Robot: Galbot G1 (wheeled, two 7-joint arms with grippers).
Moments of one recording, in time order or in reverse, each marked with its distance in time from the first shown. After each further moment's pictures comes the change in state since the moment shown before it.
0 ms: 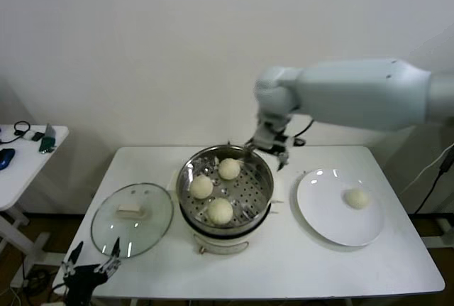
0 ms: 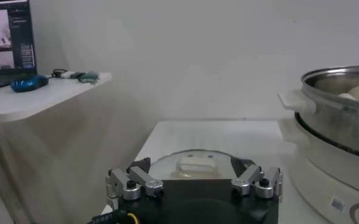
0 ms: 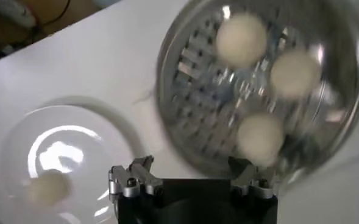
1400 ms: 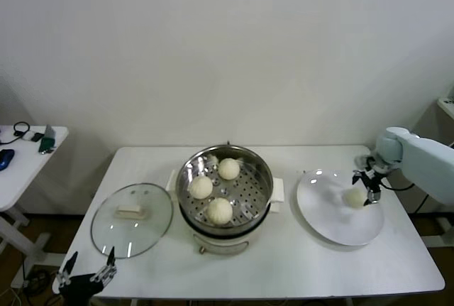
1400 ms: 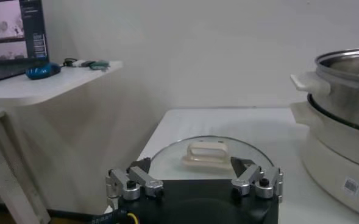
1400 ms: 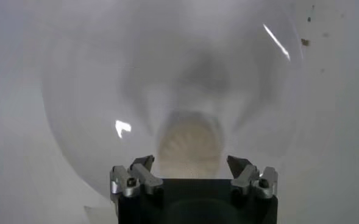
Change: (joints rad) left arm 0.026 -0.027 -0.020 0.026 0.017 -0.018 -0.003; right arm -0.750 -0.271 0.500 -0.606 -0.236 -0.128 0.073
